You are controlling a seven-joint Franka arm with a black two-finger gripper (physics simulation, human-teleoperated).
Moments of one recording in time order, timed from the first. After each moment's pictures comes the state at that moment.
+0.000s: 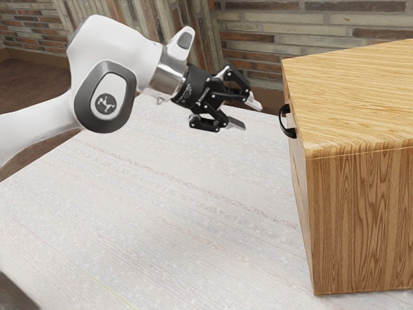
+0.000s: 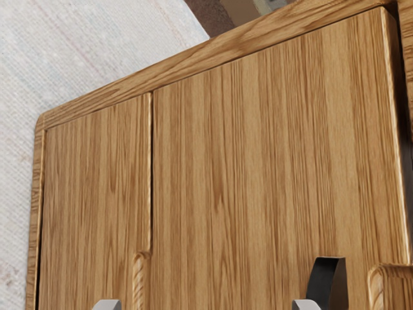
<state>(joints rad) -1.82 -0.61 1.45 -1.67 0.29 2.37 -0.95</state>
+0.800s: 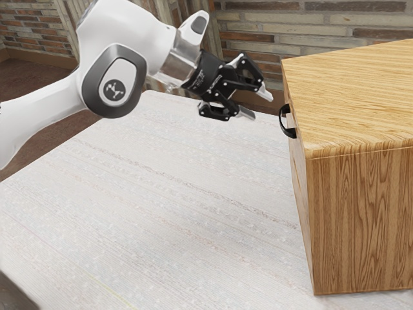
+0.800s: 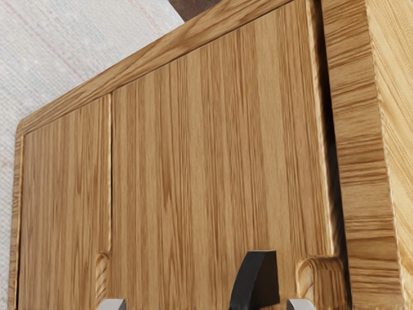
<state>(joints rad) -1.96 -0.66 1.48 -1.56 0.43 2.28 -1.03</state>
